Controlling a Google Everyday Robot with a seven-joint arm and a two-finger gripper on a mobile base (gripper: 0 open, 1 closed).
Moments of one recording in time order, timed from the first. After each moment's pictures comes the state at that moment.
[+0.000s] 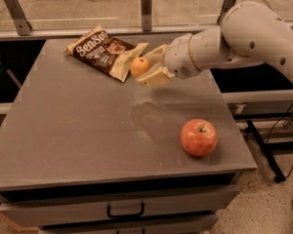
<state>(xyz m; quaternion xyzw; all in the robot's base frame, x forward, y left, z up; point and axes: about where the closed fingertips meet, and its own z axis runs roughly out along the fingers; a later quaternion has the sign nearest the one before) 0.610 -0.009 0.900 -0.61 0.63 0.16 0.46</state>
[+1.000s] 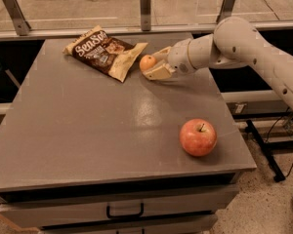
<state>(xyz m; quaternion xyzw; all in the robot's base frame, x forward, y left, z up) 0.706 -0.029 0.848 -0.56 0.66 0.17 0.47</state>
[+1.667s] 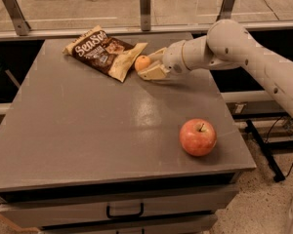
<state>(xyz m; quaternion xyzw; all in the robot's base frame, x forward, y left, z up) 0.713 -0.013 0.838 -0.55 0.67 0.19 0.47</state>
